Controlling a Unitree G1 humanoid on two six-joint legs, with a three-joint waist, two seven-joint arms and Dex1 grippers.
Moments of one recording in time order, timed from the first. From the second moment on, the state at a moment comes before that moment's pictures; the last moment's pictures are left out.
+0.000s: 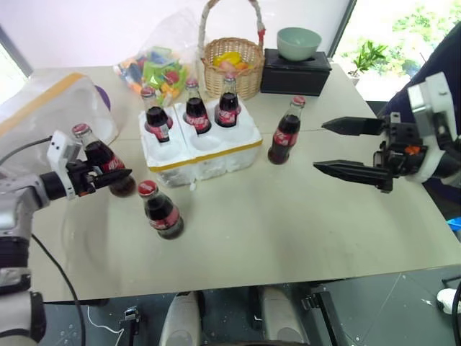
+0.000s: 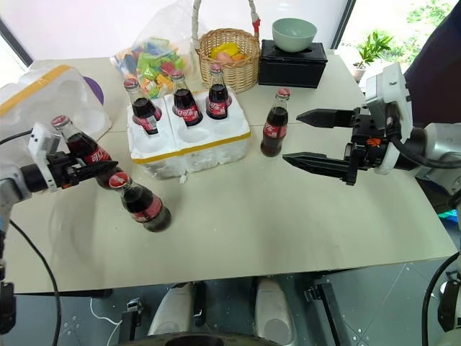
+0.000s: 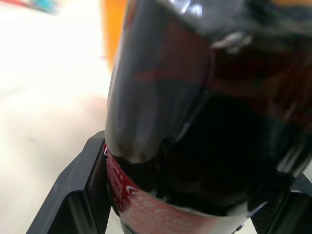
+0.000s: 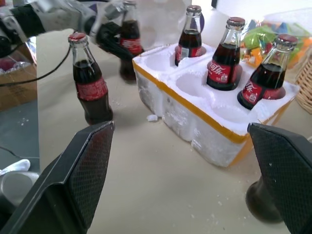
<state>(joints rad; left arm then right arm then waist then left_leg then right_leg) -0.42 0.94 0.27 0.30 -0.56 0.60 -1.19 -0.47 -1.02 -0.33 -0.37 0.91 0.83 1.01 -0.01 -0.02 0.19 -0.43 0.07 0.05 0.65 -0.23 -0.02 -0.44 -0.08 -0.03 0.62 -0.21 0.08</state>
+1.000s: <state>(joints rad) -0.96 0.63 -0.03 0.70 -0.29 0.32 -1.28 -0.32 -0.93 -0.36 -0.48 0.95 0.83 0.78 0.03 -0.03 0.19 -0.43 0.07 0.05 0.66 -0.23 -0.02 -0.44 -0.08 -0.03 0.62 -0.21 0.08</state>
